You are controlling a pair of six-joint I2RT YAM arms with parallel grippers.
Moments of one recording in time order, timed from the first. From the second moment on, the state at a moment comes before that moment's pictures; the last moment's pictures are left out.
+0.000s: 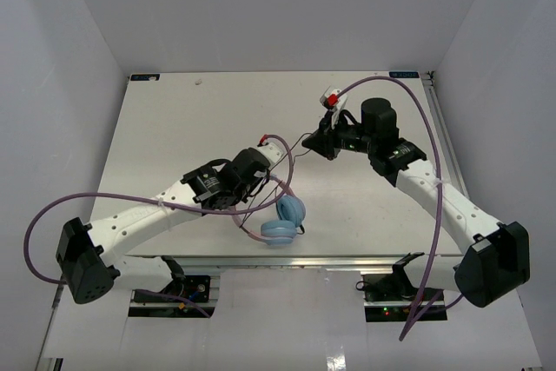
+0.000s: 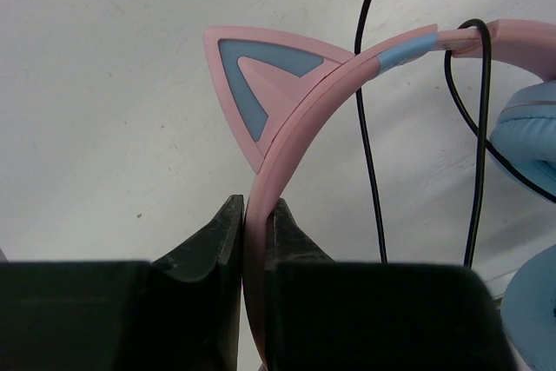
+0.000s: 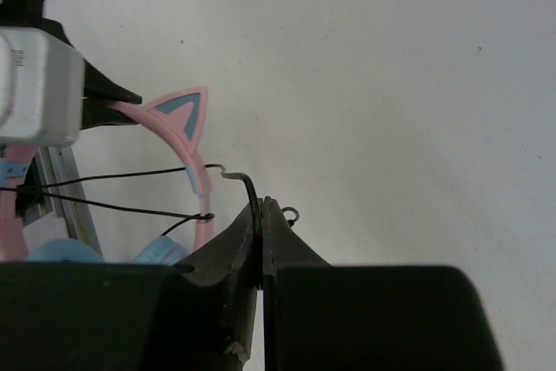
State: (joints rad) left arm -0.92 1.23 1.06 -0.71 -0.46 0.01; right arm 0.49 1.26 1.03 -0.10 -0.63 -0.05
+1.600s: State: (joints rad) left arm -0.97 1.17 0.99 -0.62 -0.52 0.00; right arm 0.42 1.22 1.08 -0.23 -0.53 0.00
